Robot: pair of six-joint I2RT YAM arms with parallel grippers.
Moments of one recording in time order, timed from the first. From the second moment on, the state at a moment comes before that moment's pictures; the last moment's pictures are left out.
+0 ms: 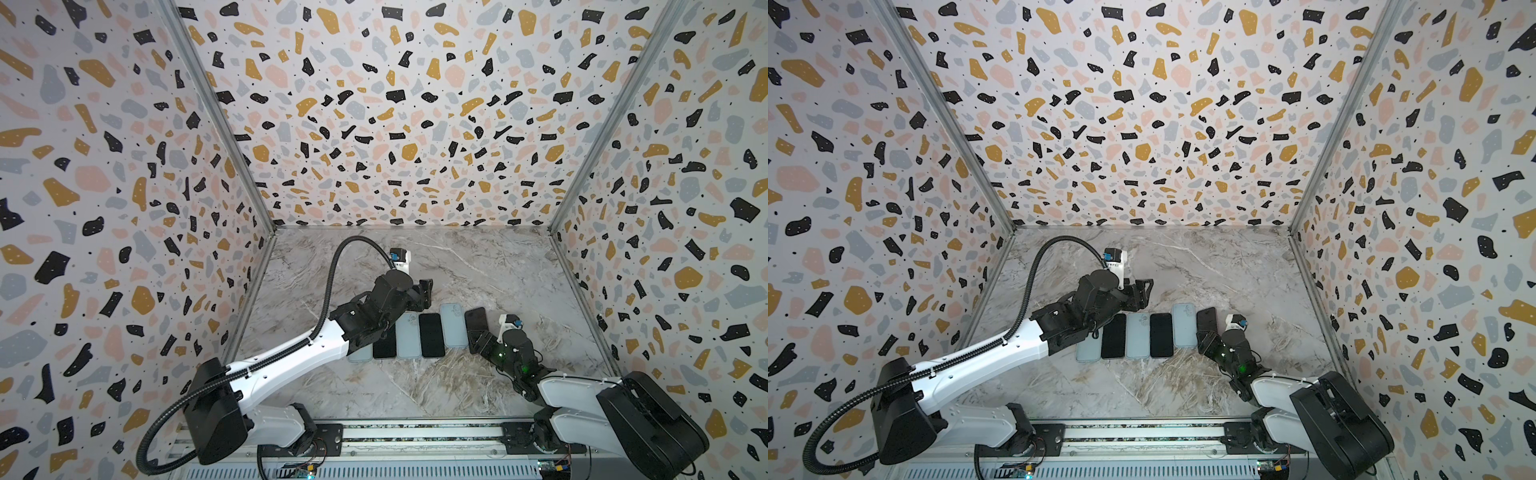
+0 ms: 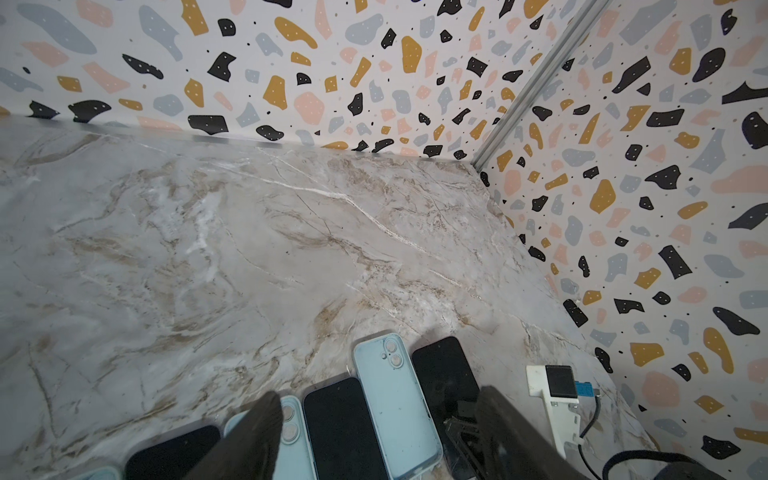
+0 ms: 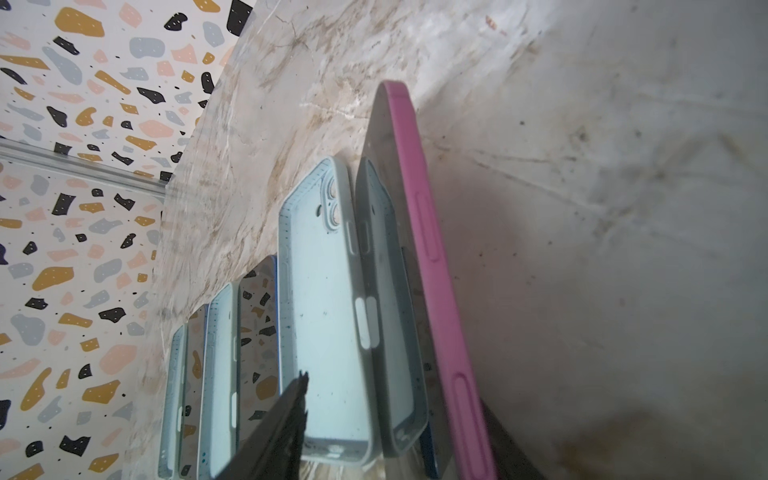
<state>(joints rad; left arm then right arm) -0.88 1.31 1.05 -0.19 -0.30 -0.55 0.46 1.20 0.10 0.55 -0.04 0.93</state>
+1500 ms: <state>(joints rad) -0.43 0.93 0.36 0.25 -0.75 -0.25 0.09 1.14 0.48 0.19 0.09 0.30</state>
